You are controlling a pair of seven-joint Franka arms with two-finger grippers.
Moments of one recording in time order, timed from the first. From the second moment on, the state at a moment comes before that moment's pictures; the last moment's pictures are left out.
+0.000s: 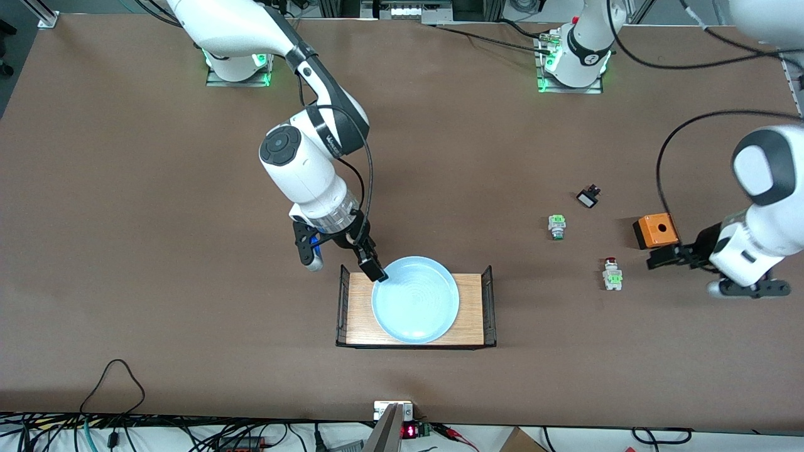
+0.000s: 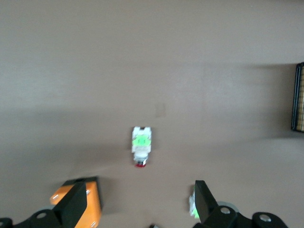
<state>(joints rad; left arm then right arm) -0.09 0.36 0.21 -1.58 -0.17 1.95 0.12 0.60 0.67 0.00 -1.44 0.21 2.58 1.58</state>
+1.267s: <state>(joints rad) -0.01 0.00 0.04 -1.59 -0.02 1.58 0.10 0.62 0.73 0.00 -1.43 0.17 2.59 1.58</state>
